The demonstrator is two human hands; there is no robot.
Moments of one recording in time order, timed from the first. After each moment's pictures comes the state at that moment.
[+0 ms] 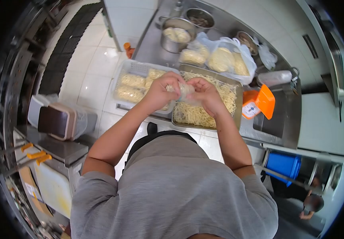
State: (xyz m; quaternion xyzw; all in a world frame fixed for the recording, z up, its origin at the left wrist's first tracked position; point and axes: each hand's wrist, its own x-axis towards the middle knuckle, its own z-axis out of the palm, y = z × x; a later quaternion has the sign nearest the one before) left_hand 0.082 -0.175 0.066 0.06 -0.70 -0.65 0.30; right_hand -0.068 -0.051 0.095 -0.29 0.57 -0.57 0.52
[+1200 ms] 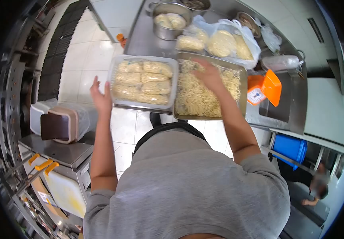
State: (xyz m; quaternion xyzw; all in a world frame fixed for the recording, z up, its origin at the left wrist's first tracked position) left_hand 0.210 -0.257 -0.042 0.53 -0.74 -0.25 0.34; right_hand -0.136 -0.066 0.025 -0.48 0.79 -0.32 0.21
